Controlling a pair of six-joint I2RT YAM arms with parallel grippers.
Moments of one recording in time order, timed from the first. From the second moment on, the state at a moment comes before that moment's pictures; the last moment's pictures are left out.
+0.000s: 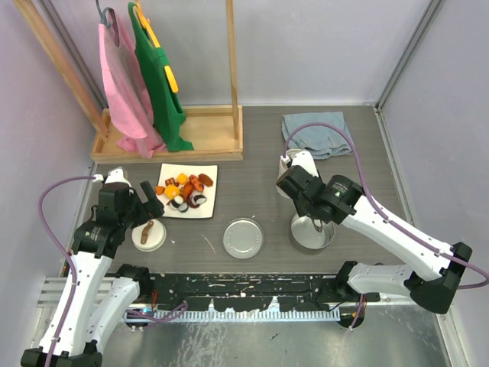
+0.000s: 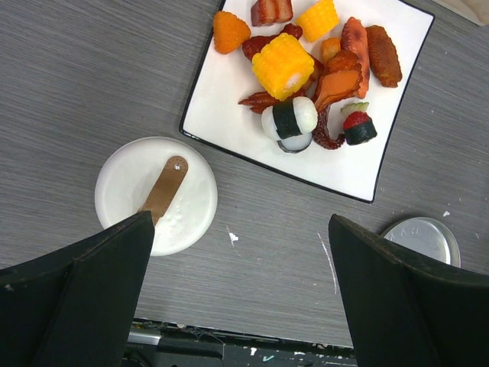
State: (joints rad) left arm -0.16 0.64 0.77 -0.87 -0.13 -0.51; right arm 0.90 1.15 1.23 -1.20 0.59 0.43
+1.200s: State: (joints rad) left arm -0.16 0.65 0.77 -0.87 -0.13 -0.51; right arm 0.92 1.40 1.35 -0.71 0.08 0.37
